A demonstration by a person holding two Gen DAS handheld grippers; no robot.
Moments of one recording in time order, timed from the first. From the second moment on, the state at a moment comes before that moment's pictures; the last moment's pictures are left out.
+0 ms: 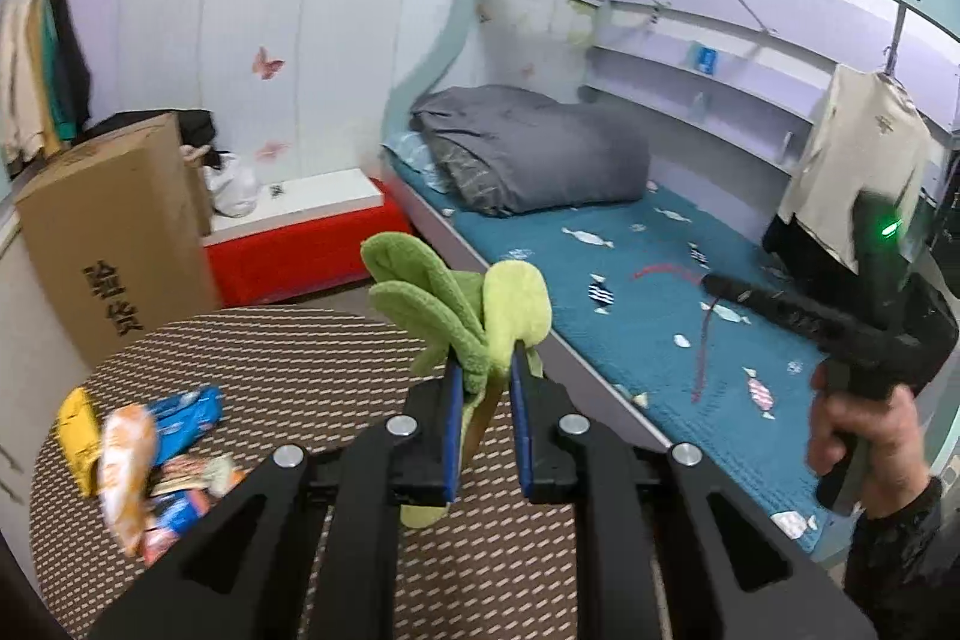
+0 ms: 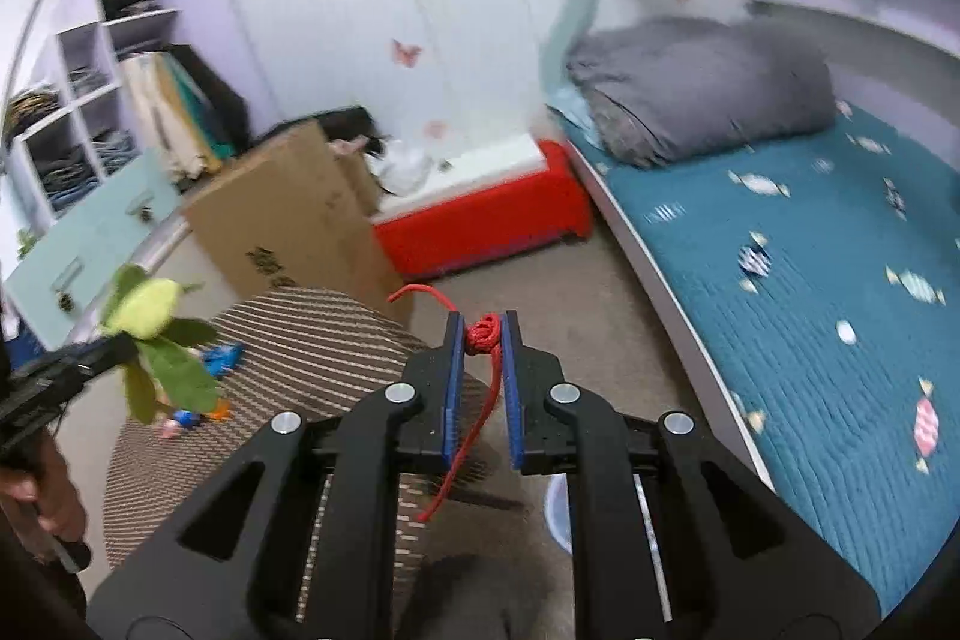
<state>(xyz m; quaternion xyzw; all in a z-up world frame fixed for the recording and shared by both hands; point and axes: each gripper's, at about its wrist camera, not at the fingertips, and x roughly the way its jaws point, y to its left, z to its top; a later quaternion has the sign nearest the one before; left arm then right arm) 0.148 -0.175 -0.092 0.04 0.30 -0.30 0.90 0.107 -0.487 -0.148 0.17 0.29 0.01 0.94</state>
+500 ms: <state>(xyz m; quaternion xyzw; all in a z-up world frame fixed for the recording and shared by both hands) 0.201 -0.294 -0.163 0.07 0.39 -0.33 0.85 0.193 -0.557 -0.345 0.28 0.44 -0.04 0.85</state>
